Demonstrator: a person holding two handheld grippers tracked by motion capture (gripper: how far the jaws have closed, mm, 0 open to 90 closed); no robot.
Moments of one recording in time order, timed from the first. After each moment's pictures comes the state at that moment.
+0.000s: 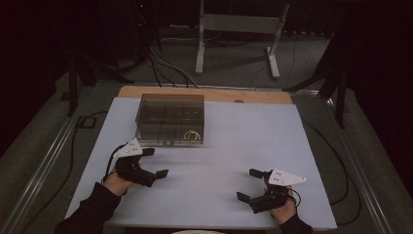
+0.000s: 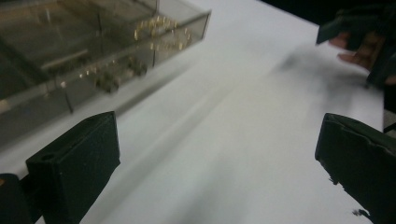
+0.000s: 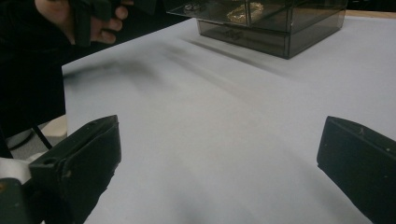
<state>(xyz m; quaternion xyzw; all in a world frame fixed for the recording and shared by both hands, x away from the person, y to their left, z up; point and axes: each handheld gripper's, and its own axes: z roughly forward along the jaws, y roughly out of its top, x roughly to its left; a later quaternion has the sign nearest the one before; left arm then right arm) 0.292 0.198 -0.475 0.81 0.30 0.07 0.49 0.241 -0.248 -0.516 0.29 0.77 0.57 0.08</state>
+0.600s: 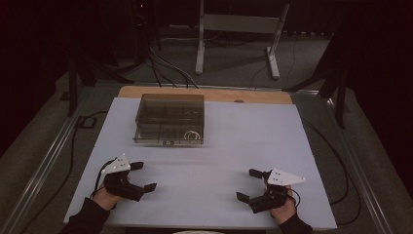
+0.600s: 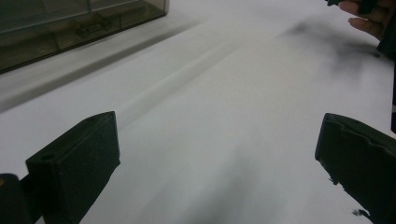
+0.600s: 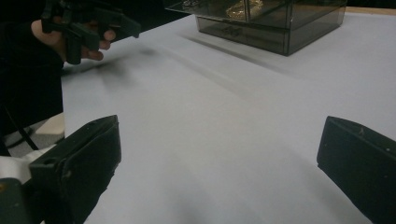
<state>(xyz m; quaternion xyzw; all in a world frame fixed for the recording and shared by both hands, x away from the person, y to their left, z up) 0.267 0.232 -0.509 0.81 0.32 0.07 0.49 0.242 -0.248 -0.517 0.30 0.77 0.56 0.08</state>
